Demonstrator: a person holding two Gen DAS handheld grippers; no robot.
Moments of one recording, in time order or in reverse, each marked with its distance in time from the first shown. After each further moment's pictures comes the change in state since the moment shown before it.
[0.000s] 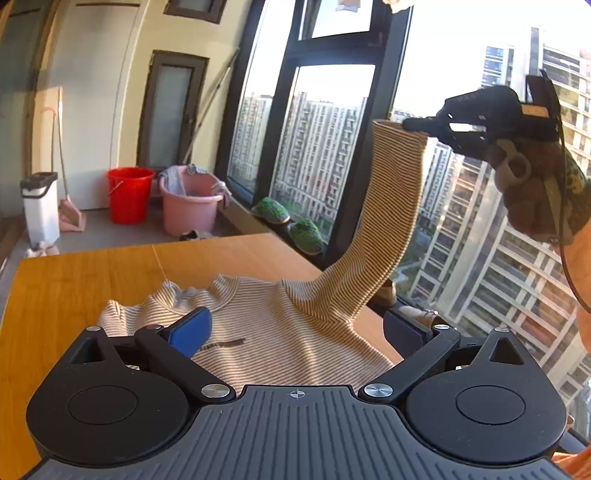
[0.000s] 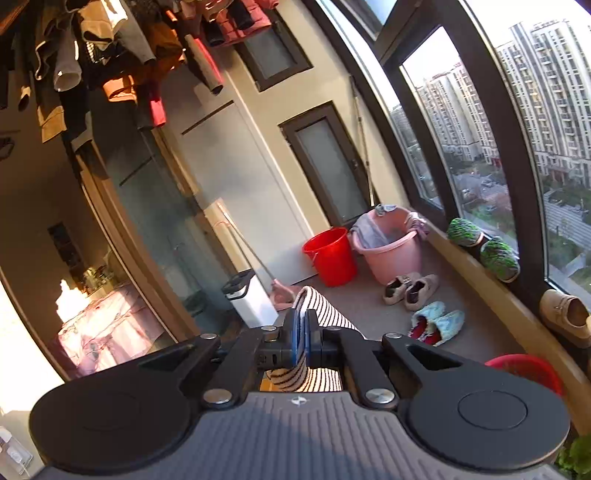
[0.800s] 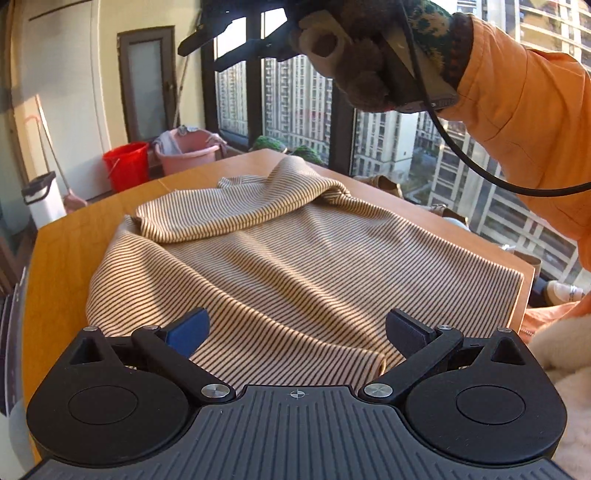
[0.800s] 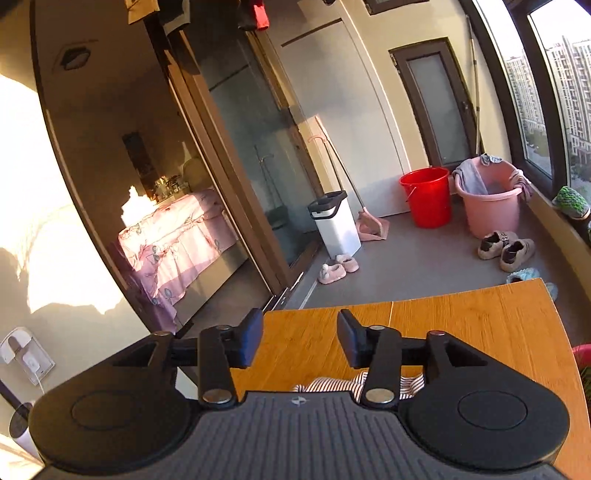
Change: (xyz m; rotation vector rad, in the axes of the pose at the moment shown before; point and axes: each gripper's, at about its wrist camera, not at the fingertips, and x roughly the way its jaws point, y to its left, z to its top) left arm -0.046 -0.012 -0.081 0.225 0.191 0.068; right arm 0.078 0.105 -0.100 -0.179 0.218 0.240
